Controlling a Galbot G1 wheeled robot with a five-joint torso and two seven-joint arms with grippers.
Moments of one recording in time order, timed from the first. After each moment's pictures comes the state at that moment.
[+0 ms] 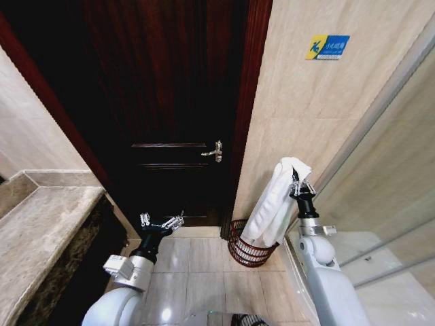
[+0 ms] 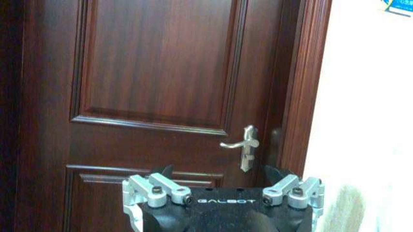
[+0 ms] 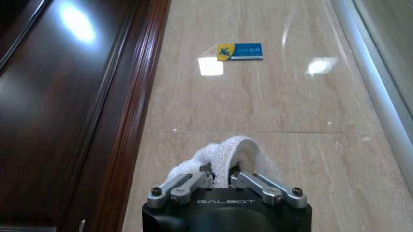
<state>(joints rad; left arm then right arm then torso) 1.81 -1.58 -0.61 -2.50 -0.16 0.18 0.18 -1.17 1.30 0.65 1.71 0.38 0.57 -0.24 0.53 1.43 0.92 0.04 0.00</state>
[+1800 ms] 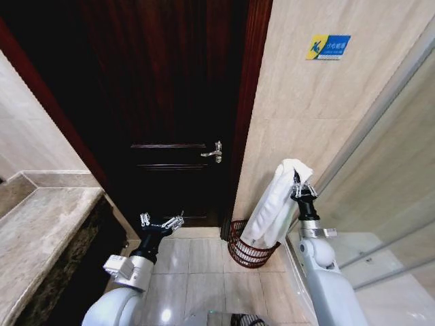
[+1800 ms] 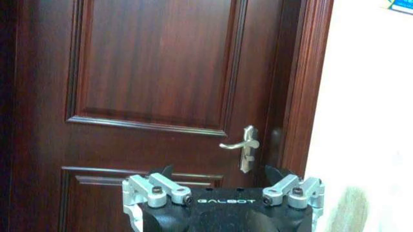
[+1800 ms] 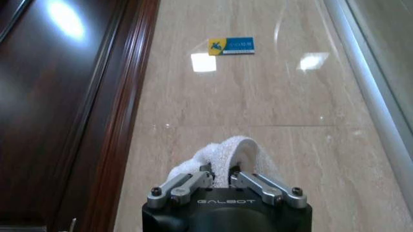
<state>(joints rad) 1.81 -1.58 -0.61 -2.50 -0.16 0.18 0.18 -1.20 1.32 0.66 1.73 0.38 0.56 -0.23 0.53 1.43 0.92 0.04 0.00</state>
